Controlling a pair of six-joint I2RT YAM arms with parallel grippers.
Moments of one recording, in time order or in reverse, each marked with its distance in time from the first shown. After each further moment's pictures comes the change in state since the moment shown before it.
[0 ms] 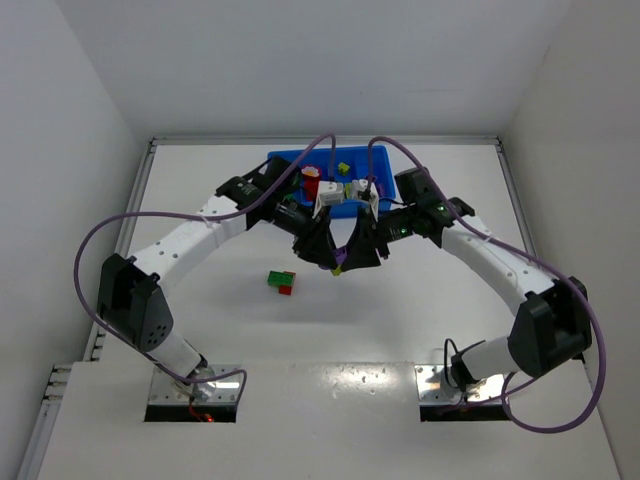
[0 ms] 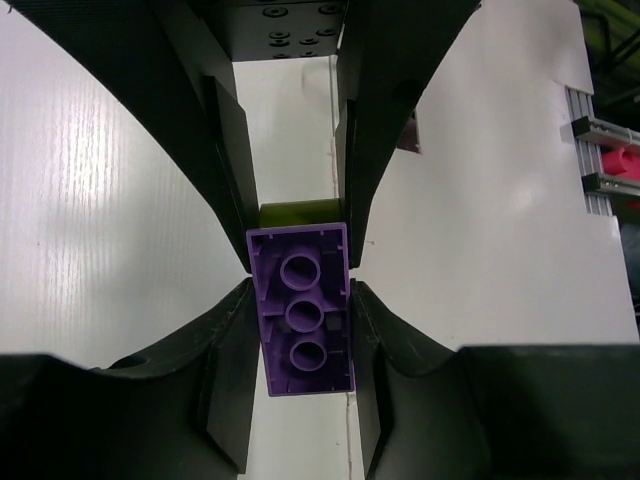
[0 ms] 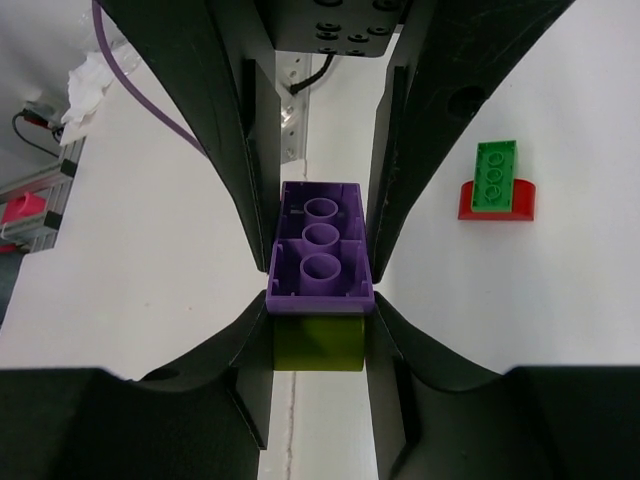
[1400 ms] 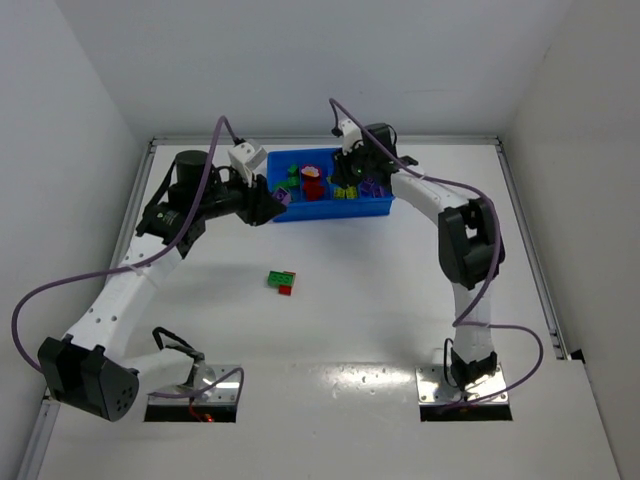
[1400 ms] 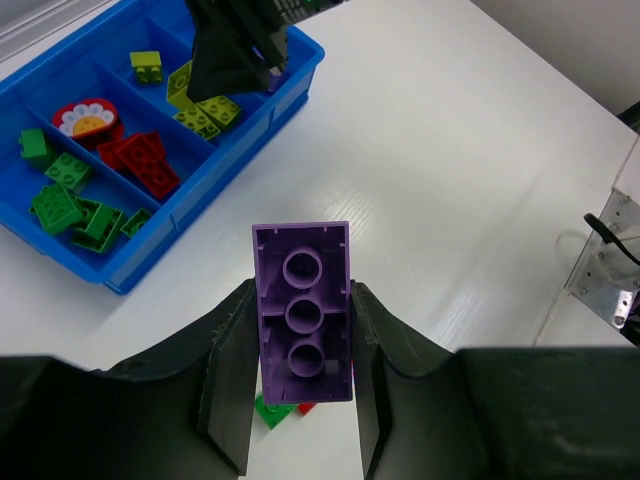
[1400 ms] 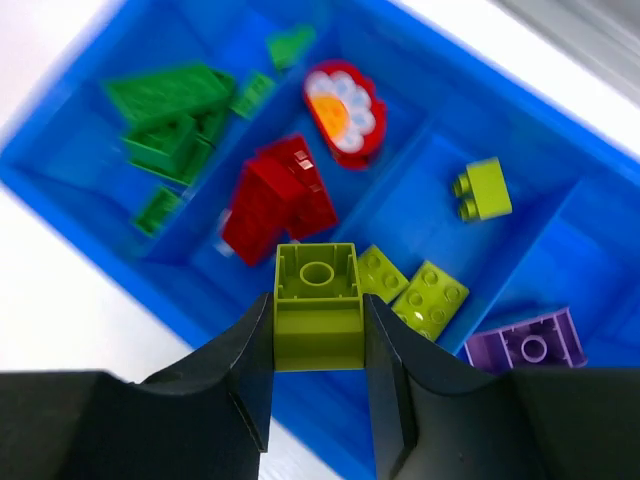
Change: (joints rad) left arm 0.304 -0.408 -0.260 0.386 -0.433 -0.323; right arm -0.047 0.670 0.556 0.381 0.869 0.212
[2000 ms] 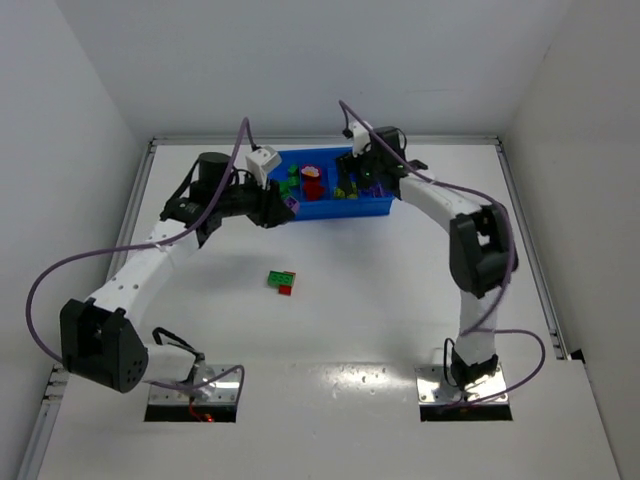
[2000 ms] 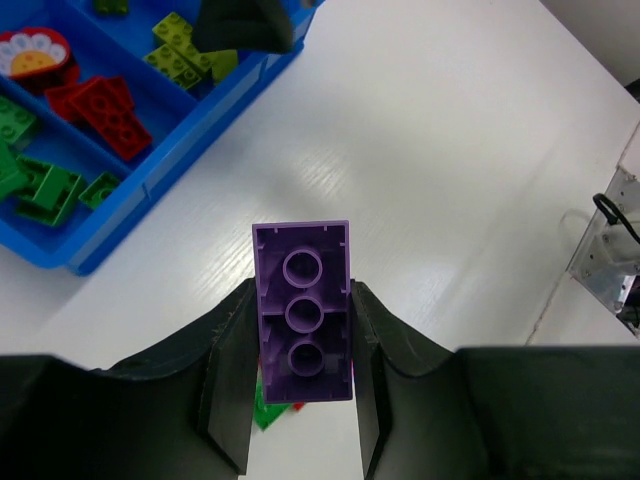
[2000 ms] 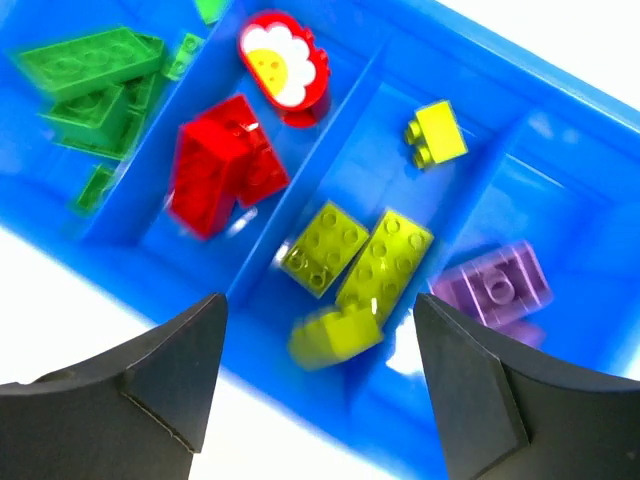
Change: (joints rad) left arm -0.004 0.122 -0.039 0.033 0.022 -0.005; right arm -0.009 -0.011 -0.053 -0.006 0.134 0.018
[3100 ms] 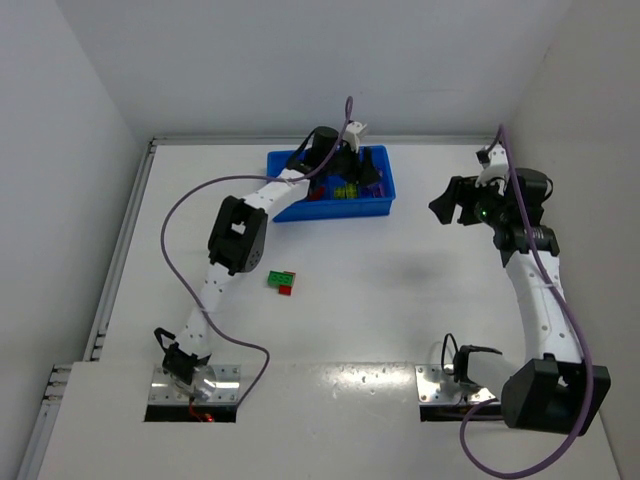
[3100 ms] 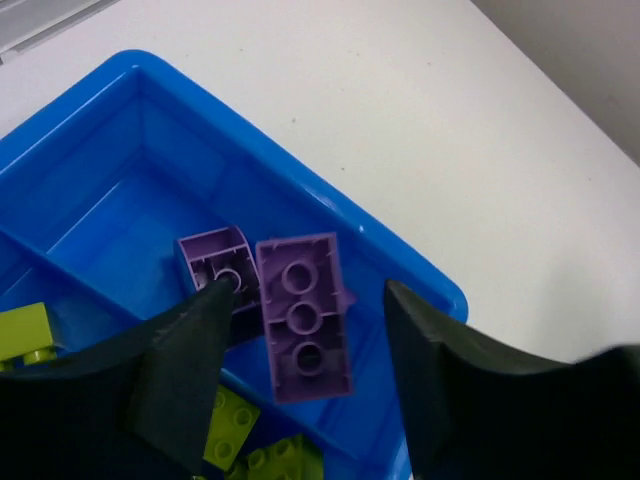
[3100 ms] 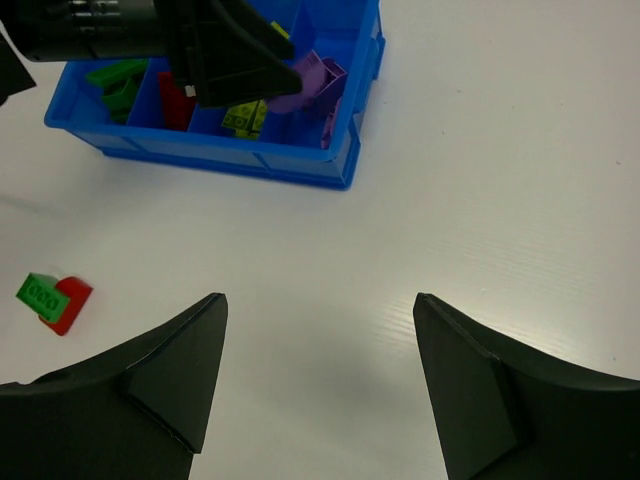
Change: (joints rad) left arm -0.220 1.231 1.043 0.357 -0.095 -0.220; right arm -0.521 -0.985 -0.657 -0.172 -0.319 0.119
